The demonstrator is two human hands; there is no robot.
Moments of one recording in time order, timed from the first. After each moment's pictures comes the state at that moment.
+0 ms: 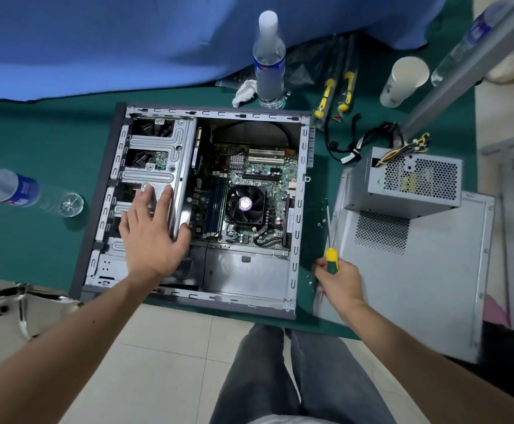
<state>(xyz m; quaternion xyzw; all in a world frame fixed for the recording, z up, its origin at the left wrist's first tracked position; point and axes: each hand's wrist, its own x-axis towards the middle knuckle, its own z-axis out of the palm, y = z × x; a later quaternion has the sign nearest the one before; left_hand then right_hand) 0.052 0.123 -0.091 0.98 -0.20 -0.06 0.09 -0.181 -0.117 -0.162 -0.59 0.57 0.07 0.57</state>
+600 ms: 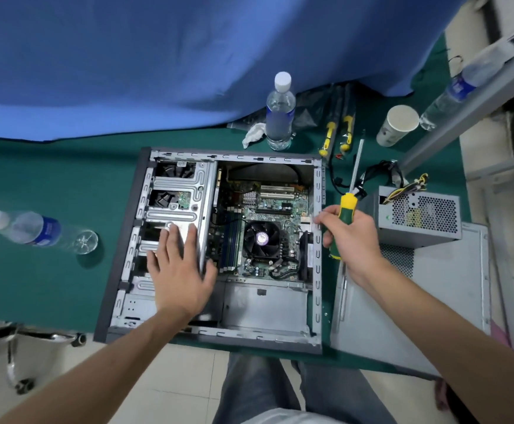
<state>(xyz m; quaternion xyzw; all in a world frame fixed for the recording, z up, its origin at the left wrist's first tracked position) 0.044 0.119 -0.093 0.97 -0.20 -0.12 0.02 -0.064 -0.159 -0.044 -0.60 0.48 -0.07 0.64</state>
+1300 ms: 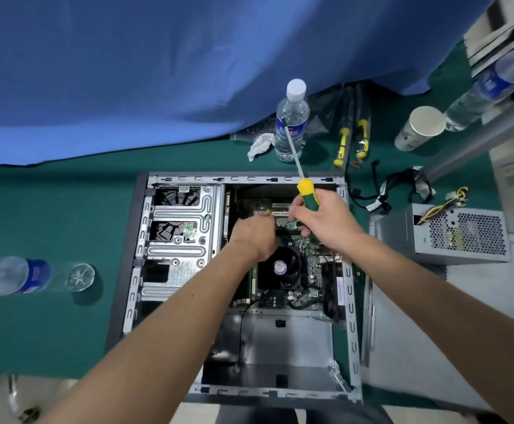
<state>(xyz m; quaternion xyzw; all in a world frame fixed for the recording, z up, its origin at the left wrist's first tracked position) 0.142 -0.041 -0.092 0.86 -0.40 -0.31 -0.09 0.050 -0.162 -0.065 -0.75 0.35 0.05 0.56</state>
